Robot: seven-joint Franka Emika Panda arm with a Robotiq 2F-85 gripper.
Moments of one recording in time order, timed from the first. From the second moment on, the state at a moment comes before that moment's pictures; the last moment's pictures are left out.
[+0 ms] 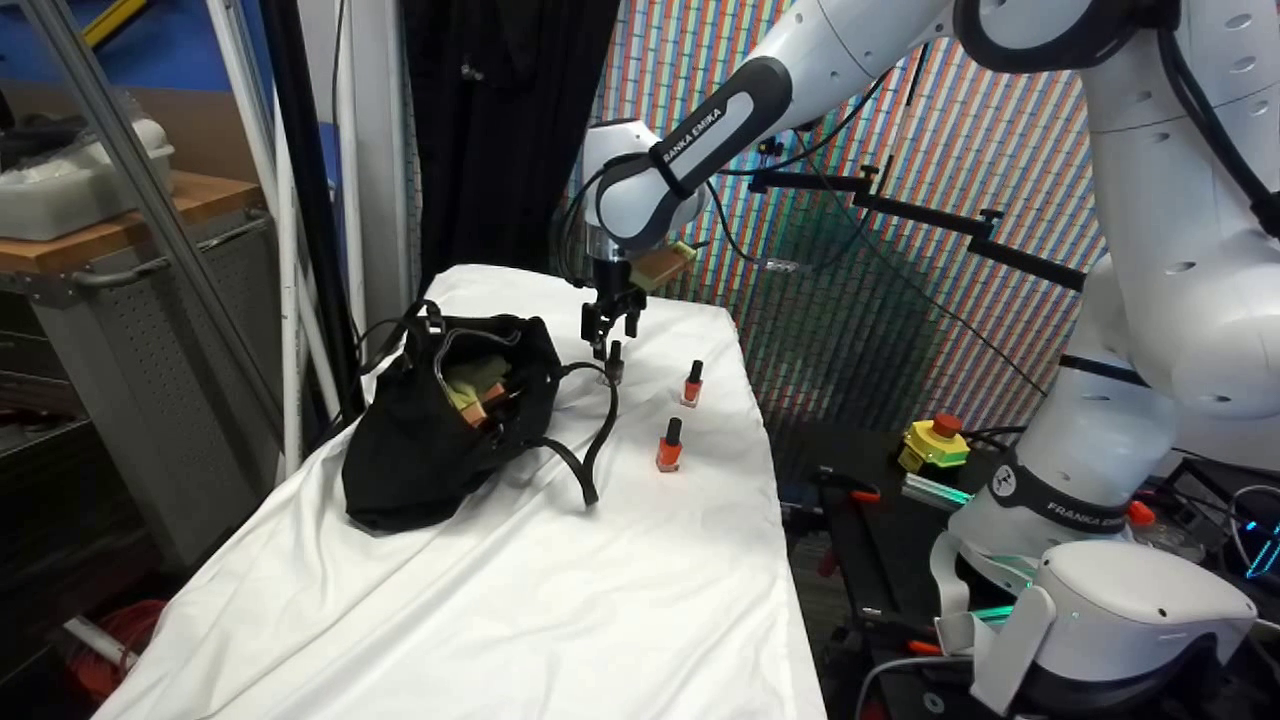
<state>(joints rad) -0.25 0.55 -0.17 -1.89 0.00 2.34 0.02</state>
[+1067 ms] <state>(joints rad) -0.26 0.65 -0.16 -1.83 0.02 2.34 -0.02</state>
